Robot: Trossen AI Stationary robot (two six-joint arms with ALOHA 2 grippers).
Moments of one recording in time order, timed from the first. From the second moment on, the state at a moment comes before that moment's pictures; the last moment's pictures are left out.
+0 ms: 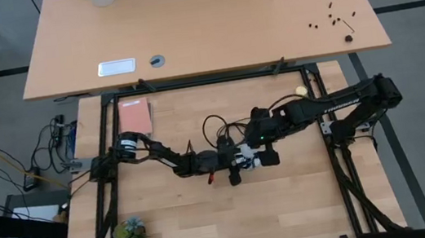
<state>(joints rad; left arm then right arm) -0.10 2.23 1.02 1.05 -0.28 -0.06 0.10 1.47 1.24 -0.92 0.14 0.06</state>
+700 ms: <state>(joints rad) -0.10 2.22 1.02 1.05 -0.28 -0.06 0.13 1.67 1.49 -1.15 0.10 -0.39</state>
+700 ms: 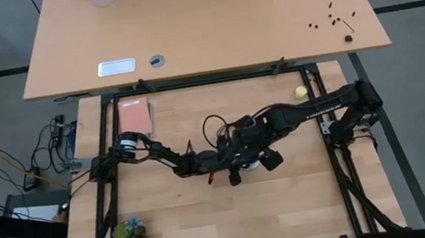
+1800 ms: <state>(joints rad) -0.10 2.22 1.02 1.04 -0.28 -0.06 0.04 1.81 1.49 -1.12 0.06 -0.25</state>
